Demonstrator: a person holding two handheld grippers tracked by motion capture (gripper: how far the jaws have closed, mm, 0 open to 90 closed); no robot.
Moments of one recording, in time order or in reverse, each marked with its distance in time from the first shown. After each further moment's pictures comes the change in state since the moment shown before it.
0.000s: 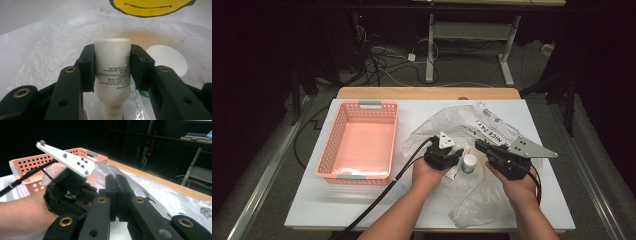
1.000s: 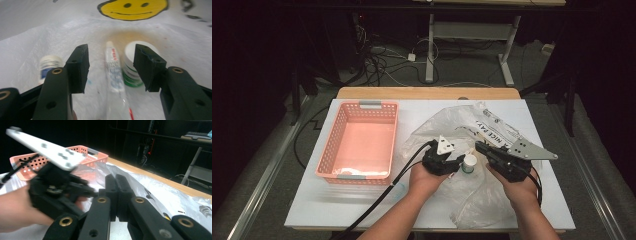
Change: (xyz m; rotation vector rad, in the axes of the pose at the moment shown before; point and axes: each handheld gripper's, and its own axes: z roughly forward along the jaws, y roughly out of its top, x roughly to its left) left arm -0.014 -0.006 -0.029 -0.027 -0.029 0.042; right arm 0.002 -0.002 -0.003 0.013 0.001 -0.015
